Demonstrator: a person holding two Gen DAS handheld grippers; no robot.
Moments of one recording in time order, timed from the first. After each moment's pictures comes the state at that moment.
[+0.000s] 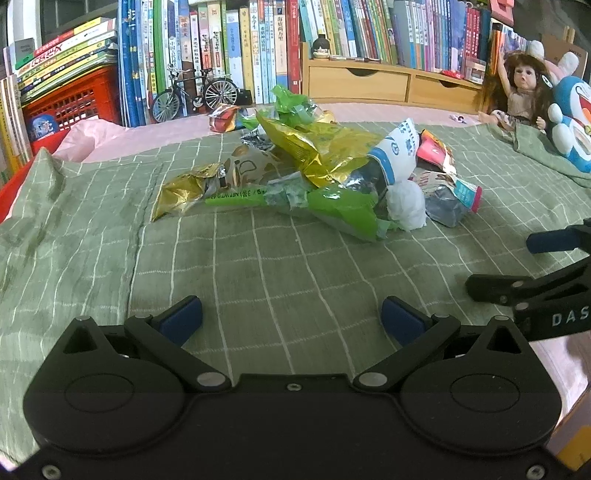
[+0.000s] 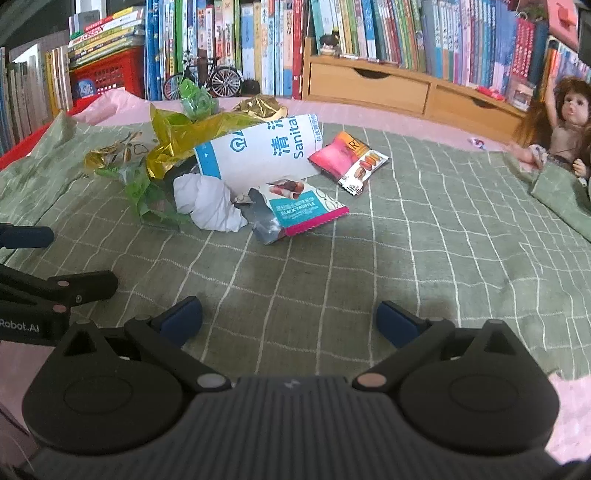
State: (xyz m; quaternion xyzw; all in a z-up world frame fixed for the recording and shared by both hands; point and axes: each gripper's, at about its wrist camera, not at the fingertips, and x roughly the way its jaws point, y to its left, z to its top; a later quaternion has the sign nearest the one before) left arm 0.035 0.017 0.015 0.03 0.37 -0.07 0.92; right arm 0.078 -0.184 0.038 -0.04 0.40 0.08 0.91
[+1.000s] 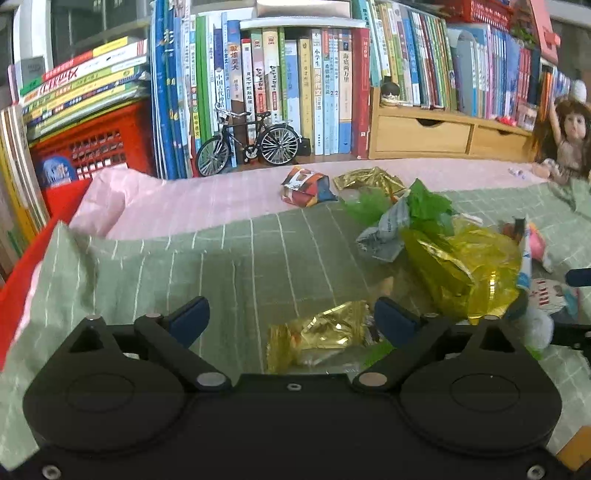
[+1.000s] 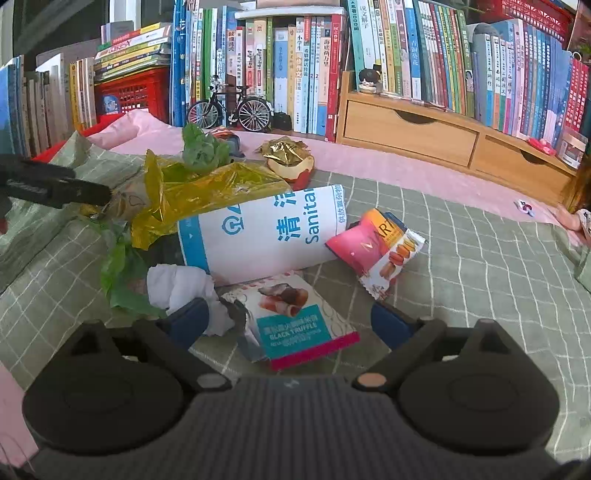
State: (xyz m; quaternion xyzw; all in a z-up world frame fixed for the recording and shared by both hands) left arm 0.154 0.096 0.041 0.04 0.33 -0.05 0.94; right arm 0.145 -0.185 0.043 -0.06 0.35 0.16 0.92
